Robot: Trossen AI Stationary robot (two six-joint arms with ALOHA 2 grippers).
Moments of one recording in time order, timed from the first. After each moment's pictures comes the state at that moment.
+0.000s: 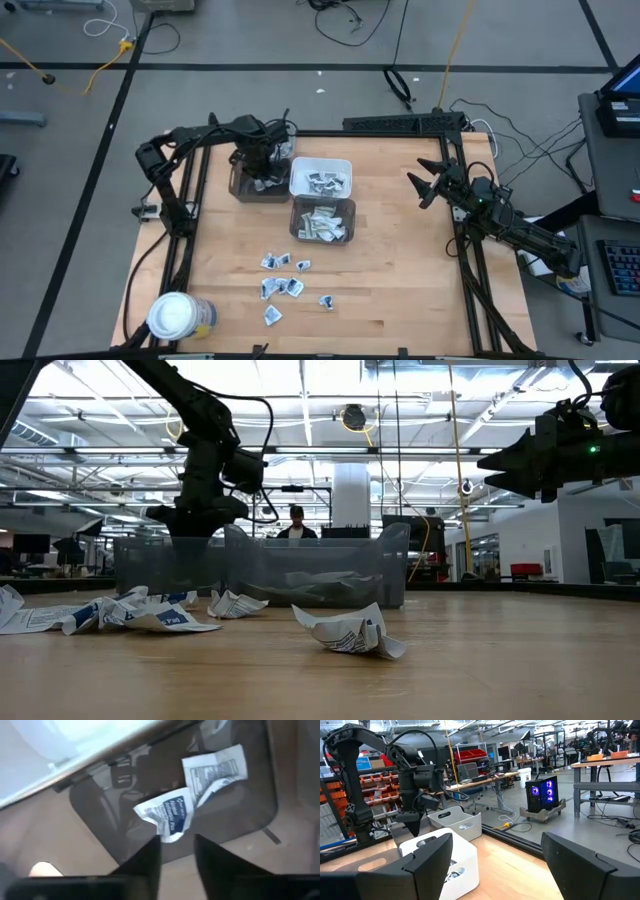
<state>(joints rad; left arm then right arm) 0.64 1.78 1.24 -1.15 0.12 -0.50 -0.50 0.01 0.01 0.08 0.10 0.17</state>
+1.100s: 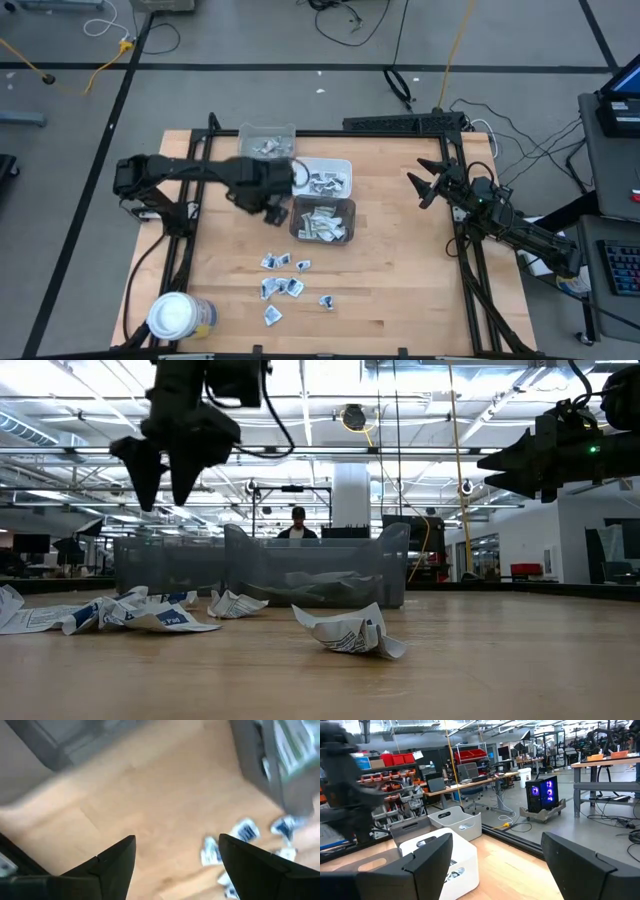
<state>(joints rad) 0.14 1.57 1.24 -1.27 0.13 -0.93 -0.50 0.01 0.01 0.08 0.10 0.17</state>
